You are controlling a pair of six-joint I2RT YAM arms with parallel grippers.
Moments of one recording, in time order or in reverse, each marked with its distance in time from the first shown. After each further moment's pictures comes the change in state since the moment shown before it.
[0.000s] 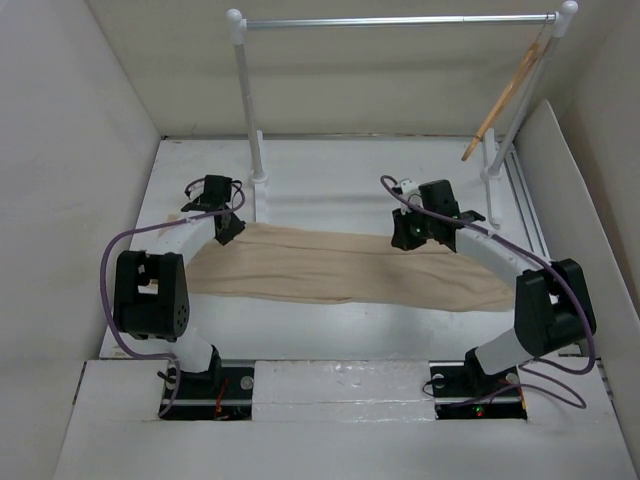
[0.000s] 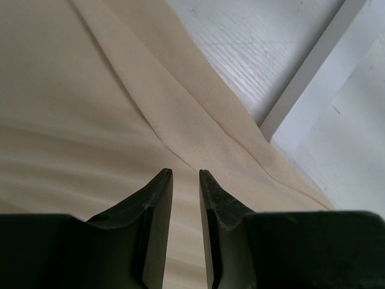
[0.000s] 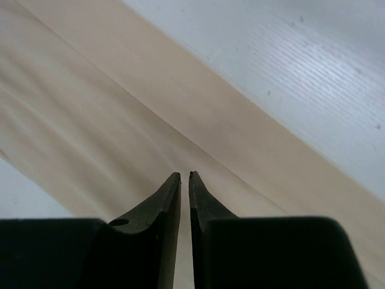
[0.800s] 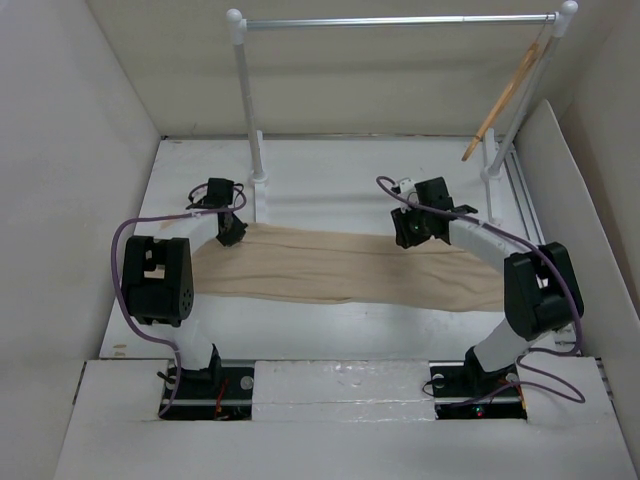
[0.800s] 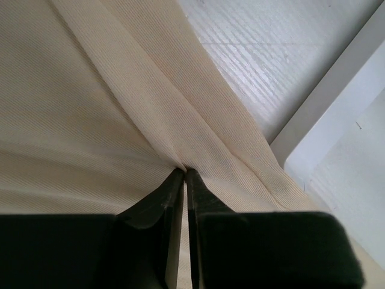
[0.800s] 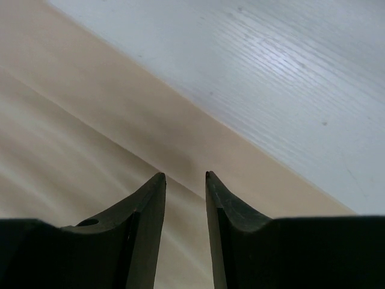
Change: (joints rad) left arm 0.016 0.104 -0.008 0.059 0.043 -0.046; right arm 0.024 0.109 0.064 0.011 0.130 -0.062
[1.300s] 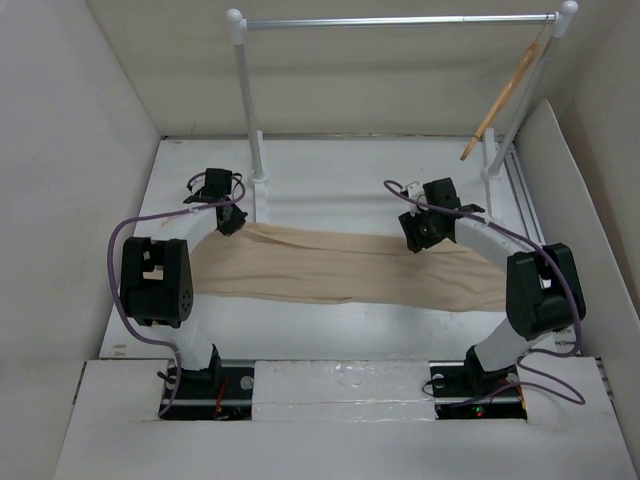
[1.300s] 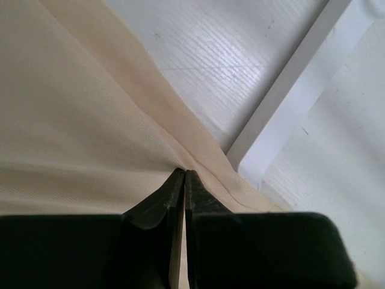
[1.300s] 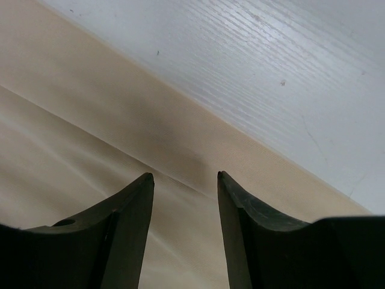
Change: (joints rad) left arm 0.000 -0.009 0.067 -0.005 0.014 0.000; right arm -0.064 0.015 -0.001 -0.080 0.083 -0.085
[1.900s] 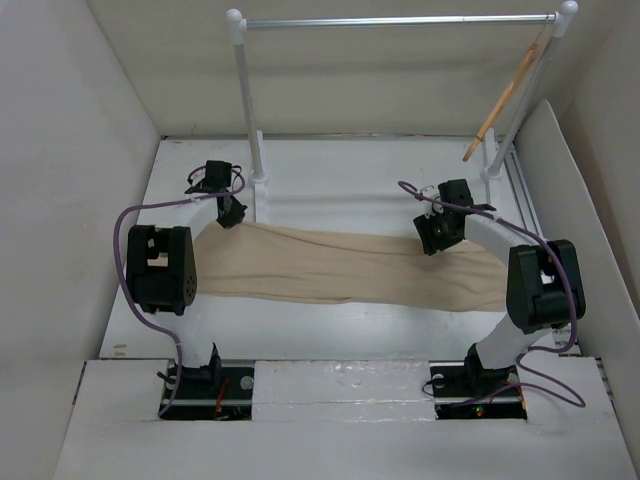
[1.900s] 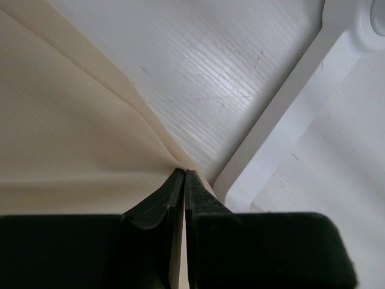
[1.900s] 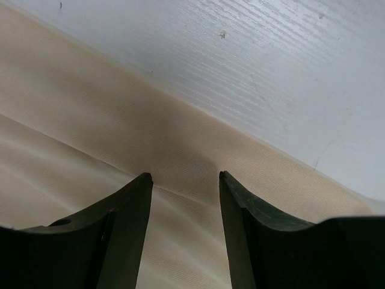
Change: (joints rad) left arm 0.017 0.097 0.110 -0.022 0.007 0.008; right arm -0.112 0.021 -0.011 -0.040 0.027 -0.076
